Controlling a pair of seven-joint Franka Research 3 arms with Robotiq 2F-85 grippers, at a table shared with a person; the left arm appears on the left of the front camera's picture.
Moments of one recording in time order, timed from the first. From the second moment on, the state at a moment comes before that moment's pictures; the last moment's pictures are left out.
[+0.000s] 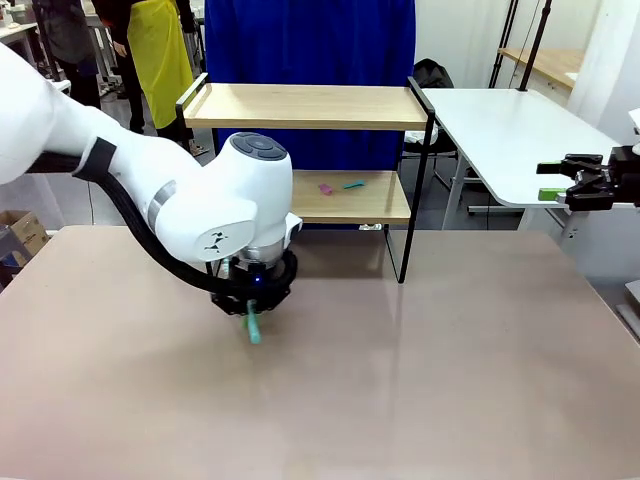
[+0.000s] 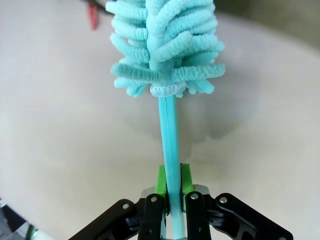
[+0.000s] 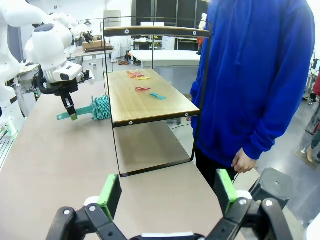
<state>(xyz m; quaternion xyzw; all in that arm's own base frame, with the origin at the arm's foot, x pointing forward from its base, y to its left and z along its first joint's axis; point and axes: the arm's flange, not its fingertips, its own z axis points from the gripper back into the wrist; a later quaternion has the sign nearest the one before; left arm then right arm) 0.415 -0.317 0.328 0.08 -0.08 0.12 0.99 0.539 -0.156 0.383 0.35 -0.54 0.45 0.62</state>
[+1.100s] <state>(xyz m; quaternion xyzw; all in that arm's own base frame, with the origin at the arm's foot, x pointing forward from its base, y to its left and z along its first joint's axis) 0.394 -0.330 0.356 0.12 -0.13 0.10 0.98 0.539 -0.156 0.383 0.35 -0.54 0.45 0.62</state>
